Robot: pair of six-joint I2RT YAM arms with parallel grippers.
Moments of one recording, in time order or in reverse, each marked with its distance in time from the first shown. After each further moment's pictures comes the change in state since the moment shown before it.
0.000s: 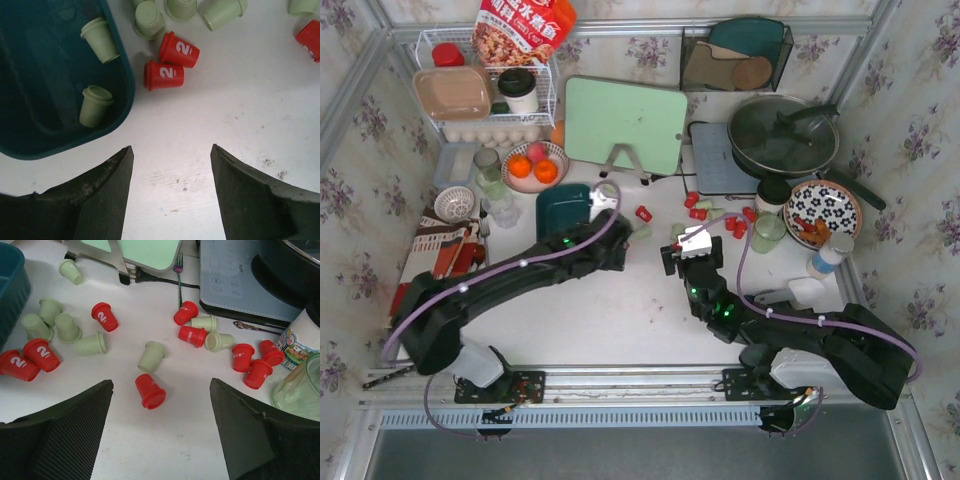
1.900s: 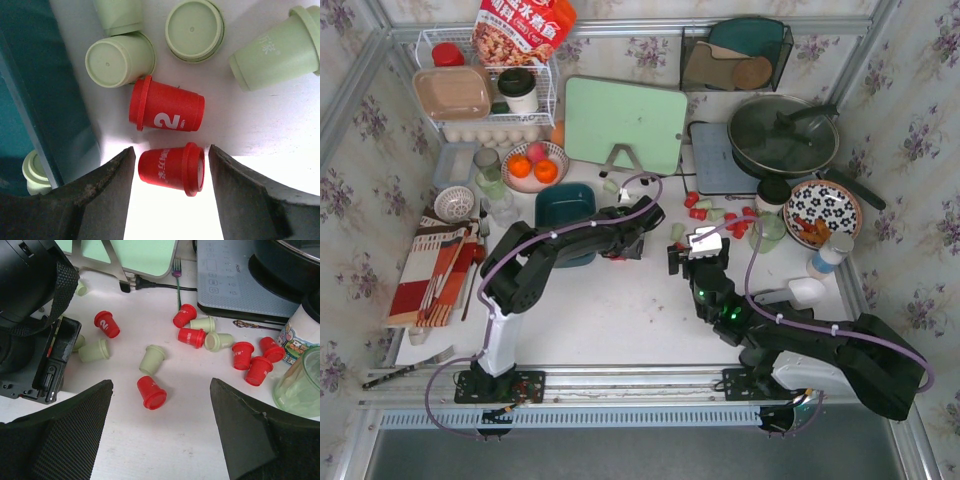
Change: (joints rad) left arm 0.042 0.655 0.465 -0.164 -0.060 -0.057; right arm -0.006 -0.085 -0.022 -0.027 0.008 0.052
